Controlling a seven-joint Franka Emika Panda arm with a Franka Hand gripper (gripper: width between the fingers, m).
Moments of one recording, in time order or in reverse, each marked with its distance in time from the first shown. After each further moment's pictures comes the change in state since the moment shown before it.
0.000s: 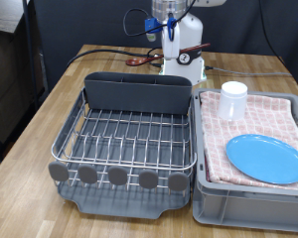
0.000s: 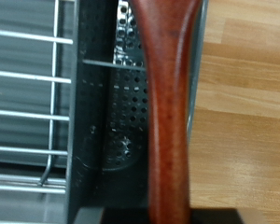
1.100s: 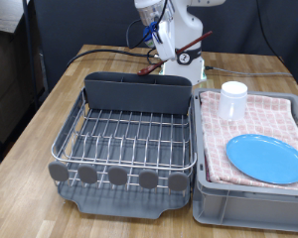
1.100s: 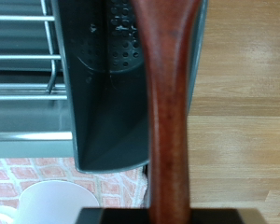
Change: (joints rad) arm 0.074 0.045 -0.222 0.048 0.341 -0.092 -0.249
